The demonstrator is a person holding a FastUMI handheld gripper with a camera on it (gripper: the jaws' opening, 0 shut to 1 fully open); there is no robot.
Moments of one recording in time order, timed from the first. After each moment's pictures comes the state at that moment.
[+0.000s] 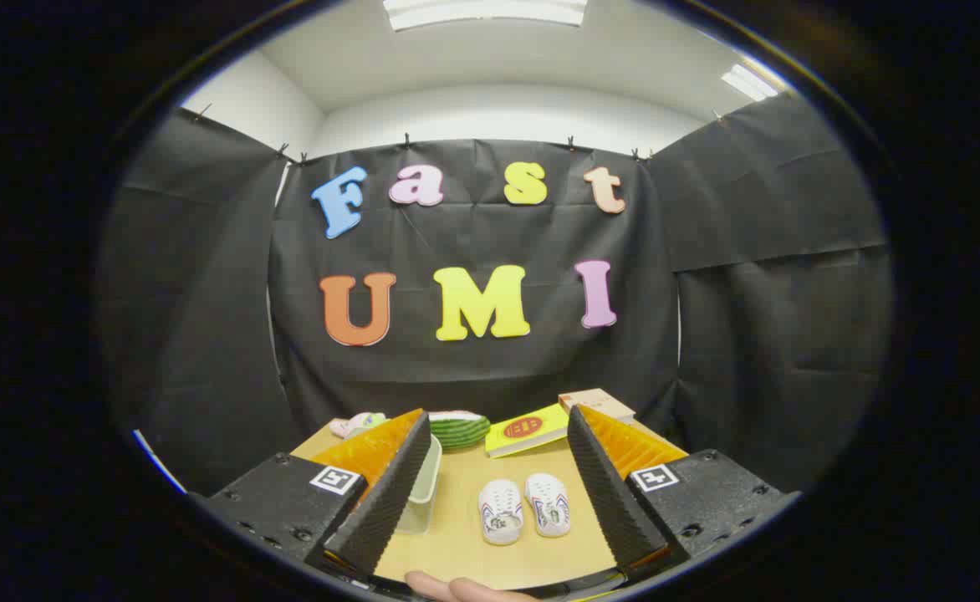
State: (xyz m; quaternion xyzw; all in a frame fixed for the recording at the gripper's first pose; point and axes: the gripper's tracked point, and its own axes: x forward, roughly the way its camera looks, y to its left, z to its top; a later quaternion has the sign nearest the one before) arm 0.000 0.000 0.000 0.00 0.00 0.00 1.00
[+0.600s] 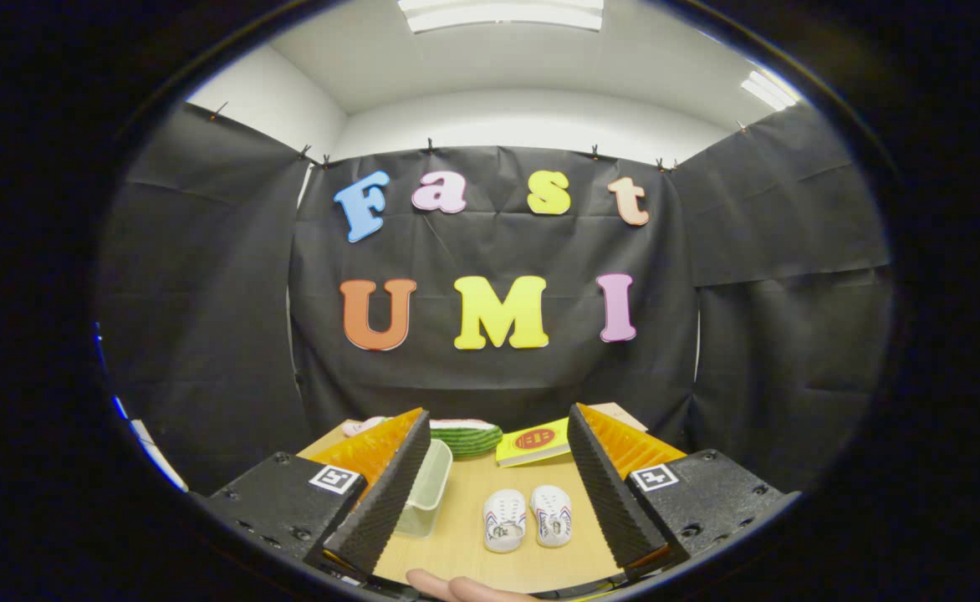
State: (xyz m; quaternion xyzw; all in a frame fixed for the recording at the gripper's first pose) arm 0.006 0.005 0.020 -0.01 -0.01 0.03 1.00
